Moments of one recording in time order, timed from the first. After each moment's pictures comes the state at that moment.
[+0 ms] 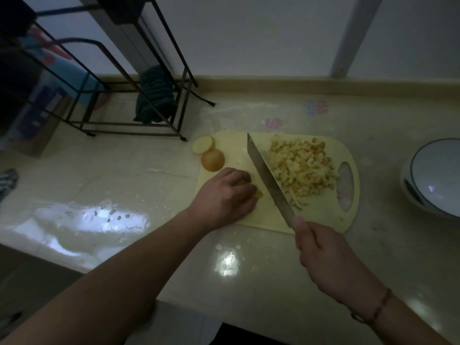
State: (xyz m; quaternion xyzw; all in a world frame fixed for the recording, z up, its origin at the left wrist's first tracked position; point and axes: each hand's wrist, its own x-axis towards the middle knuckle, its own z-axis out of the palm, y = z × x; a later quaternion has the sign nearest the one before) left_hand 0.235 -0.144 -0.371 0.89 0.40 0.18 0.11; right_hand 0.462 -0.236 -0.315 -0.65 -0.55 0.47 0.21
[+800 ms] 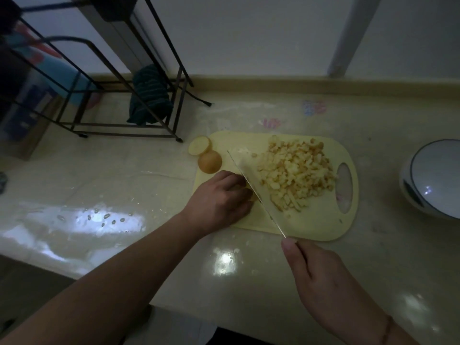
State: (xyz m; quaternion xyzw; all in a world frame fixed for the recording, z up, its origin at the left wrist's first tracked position) left_hand 0.226 -0.142 -0.380 0.90 0.39 0.18 0.10; right_hand 0.455 -0.260 -0.315 -0.64 -0.61 0.42 0.22
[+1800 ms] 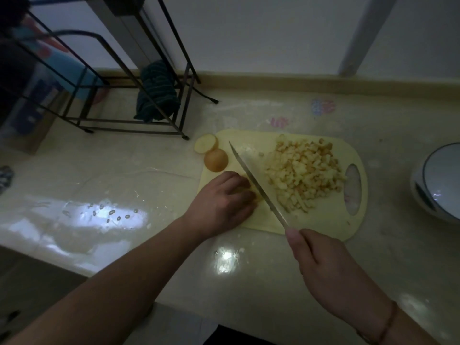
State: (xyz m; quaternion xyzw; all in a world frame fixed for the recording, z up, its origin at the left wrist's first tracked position) left_hand 0.221 -0.150 -0.377 0.89 0.38 0.22 0.11; right_hand 0.452 -0.240 -0.312 -0.63 -0.60 0.45 0.20
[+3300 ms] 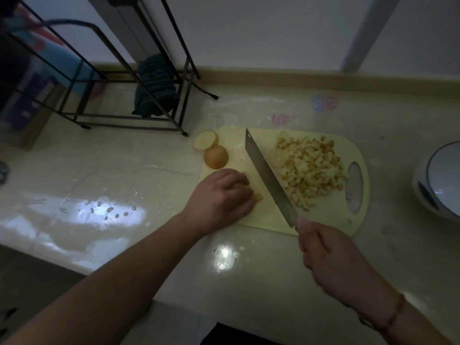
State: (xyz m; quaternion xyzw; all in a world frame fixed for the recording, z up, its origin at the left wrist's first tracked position) left_hand 0.219 -0.149 -0.375 0.88 0.40 0.24 0.11; right_hand 0.456 -0.231 -0.317 -0.64 -0.55 0.50 0.20
